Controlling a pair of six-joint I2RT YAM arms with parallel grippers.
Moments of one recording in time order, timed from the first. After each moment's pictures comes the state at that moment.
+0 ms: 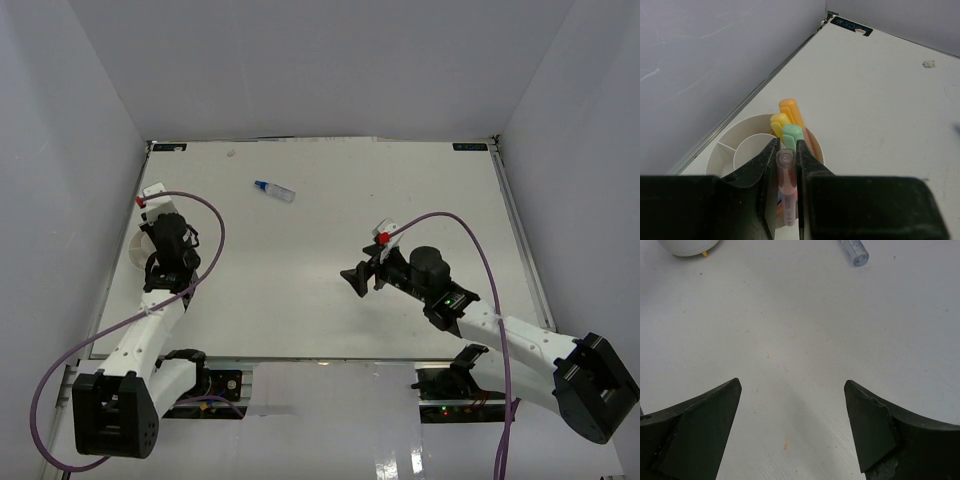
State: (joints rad) left arm -0.08 0.97 0.58 0.21 -0.67 -0.08; right arm 0.75 1.00 0.41 0.39 -0.17 0.04
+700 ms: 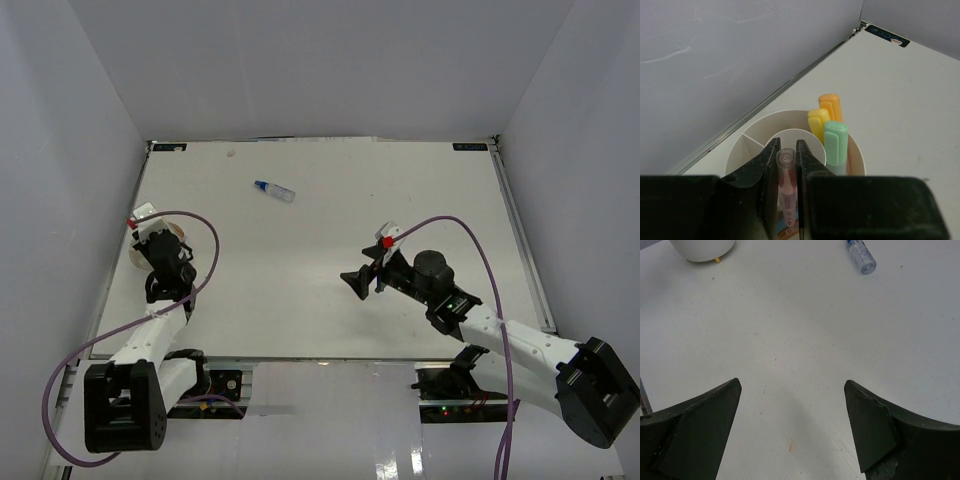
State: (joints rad) left arm 0.03 0.99 0.37 0.54 -0.69 -0.05; right arm 0.75 0.97 0.37 0.45 -0.21 0.04
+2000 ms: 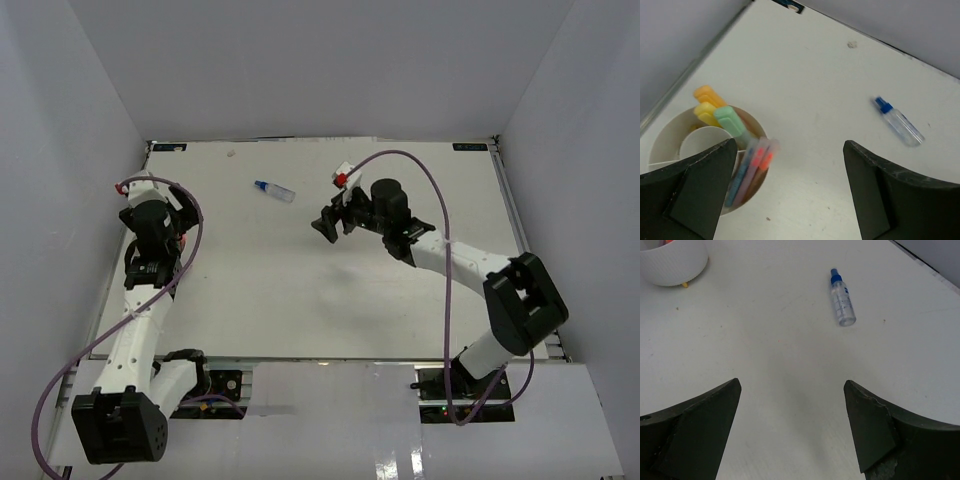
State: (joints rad) left arm 0.03 0.93 0.75 -0.08 -0.36 -0.29; right arm 0.66 1.48 0.90 0.35 -0.33 -0.08
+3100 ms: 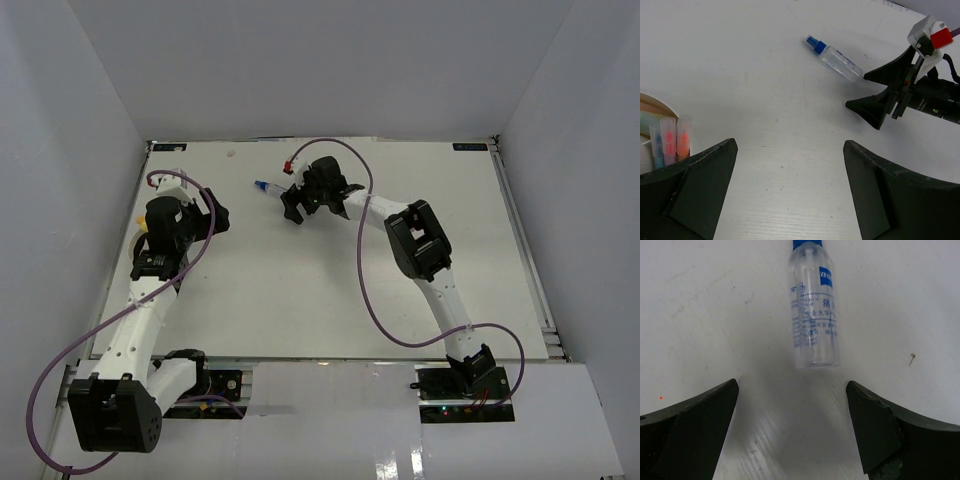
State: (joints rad) left arm -0.04 0.99 0.78 -0.17 0.03 -0.31; right arm 0.63 2.44 1.87 0.00 -0.39 -0.22
